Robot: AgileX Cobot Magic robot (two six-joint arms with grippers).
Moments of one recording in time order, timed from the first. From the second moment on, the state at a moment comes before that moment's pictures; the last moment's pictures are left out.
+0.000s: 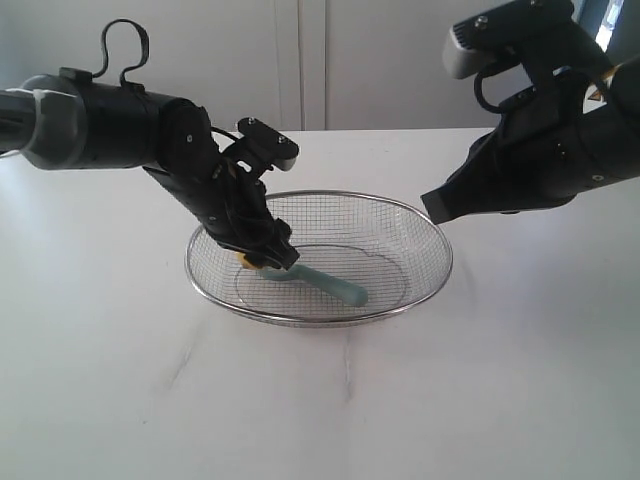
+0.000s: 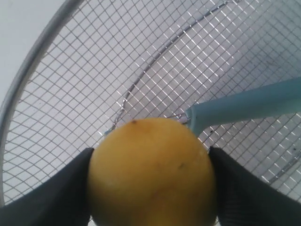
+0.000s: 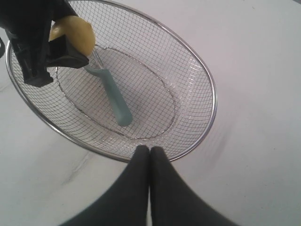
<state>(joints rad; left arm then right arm) -0.59 1.95 -1.40 -0.10 0.56 0.32 0.43 1.24 -1.00 0.13 0.65 -0.22</state>
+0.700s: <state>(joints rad) -0.59 1.97 -1.40 -0.10 0.57 0.35 0.43 1.24 -1.00 0.13 0.65 -0.21</state>
